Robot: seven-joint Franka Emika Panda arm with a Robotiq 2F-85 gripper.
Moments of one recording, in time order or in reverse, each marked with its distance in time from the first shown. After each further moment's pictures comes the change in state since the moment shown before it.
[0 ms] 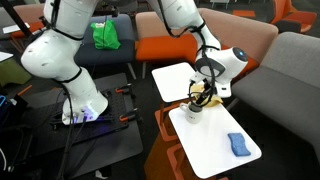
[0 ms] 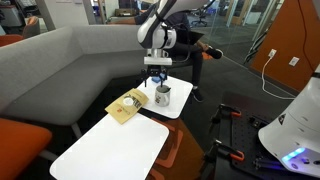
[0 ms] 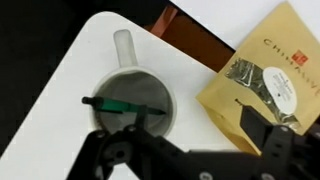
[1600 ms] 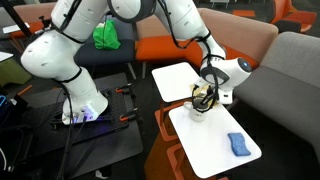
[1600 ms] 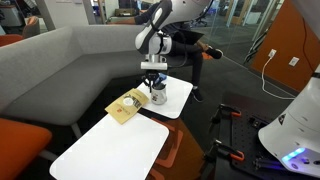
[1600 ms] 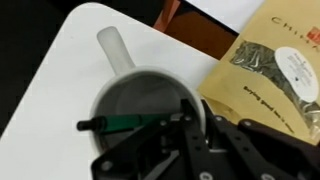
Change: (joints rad) arm -0.005 0.140 -0.011 0.156 0.031 -0.056 0.061
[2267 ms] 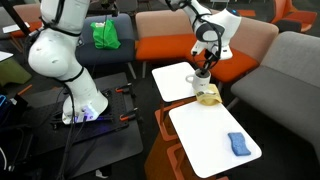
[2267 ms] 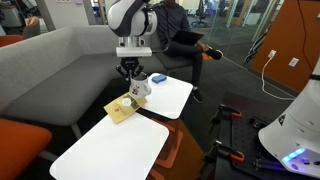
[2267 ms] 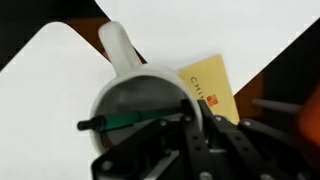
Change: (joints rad) arm 0.229 -0.244 0.011 -0.083 -0.142 0.005 0.039
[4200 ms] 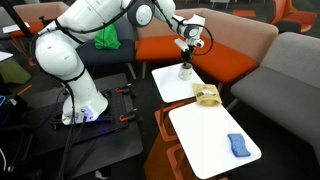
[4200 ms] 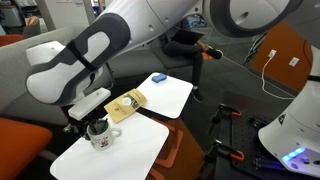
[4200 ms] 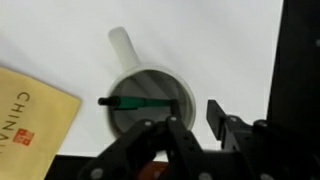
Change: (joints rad) arm 0.249 0.438 0.187 0.549 -0.254 -0.176 -0.297
